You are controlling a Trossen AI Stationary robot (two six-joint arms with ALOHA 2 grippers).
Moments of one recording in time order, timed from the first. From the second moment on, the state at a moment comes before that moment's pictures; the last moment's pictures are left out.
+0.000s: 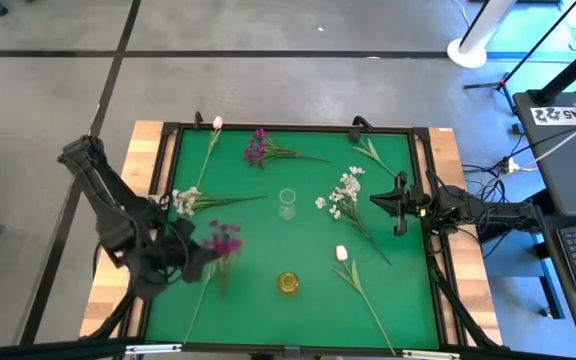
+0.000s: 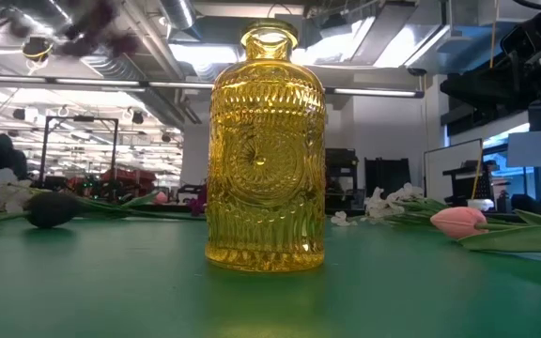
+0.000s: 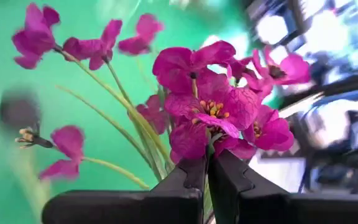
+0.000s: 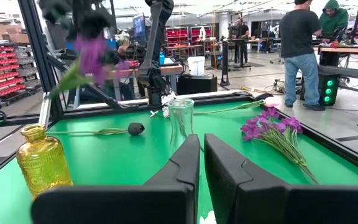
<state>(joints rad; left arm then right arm) -0.90 1.19 1.07 -0.85 -0.84 -1.78 0.01 0.00 0.01 0.05 0.11 0.05</state>
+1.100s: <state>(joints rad) -0.21 1.23 1.23 0.02 -0.65 0.08 0.01 0.00 0.01 0.05 0.11 0.05</state>
